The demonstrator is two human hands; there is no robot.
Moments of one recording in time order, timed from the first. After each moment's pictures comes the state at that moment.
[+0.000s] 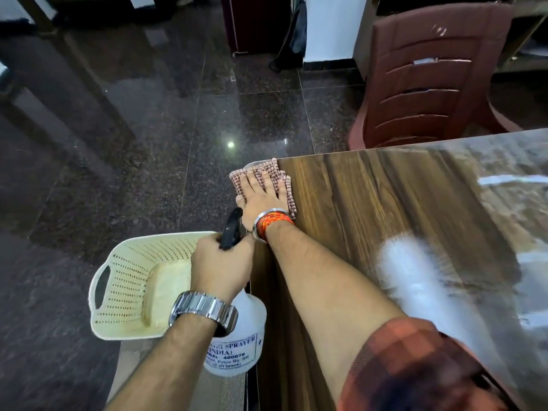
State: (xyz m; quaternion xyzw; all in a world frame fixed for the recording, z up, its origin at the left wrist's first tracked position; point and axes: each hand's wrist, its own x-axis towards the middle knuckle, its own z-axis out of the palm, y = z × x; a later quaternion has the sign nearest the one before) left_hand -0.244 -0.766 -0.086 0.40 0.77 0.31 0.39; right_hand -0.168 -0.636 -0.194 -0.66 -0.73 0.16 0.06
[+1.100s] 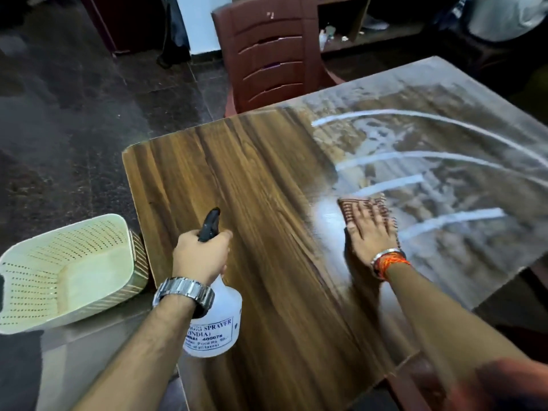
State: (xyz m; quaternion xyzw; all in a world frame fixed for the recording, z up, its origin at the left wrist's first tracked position) left_hand -0.127 -0.903 -0.077 0.47 0.70 0.24 0.48; right_hand 0.197 -0.995 -0.192 -0.87 -0.48 0.12 -0.03
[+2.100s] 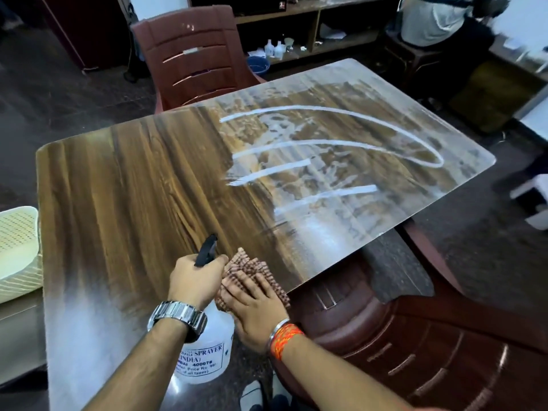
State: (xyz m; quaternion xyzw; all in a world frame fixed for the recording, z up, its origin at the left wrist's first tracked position) left_hand 0.055 -1.118 -0.067 0.51 0.70 0.17 0.47; right_hand 0.159 -1.212 -0.189 -0.64 -0.75 0.14 0.06
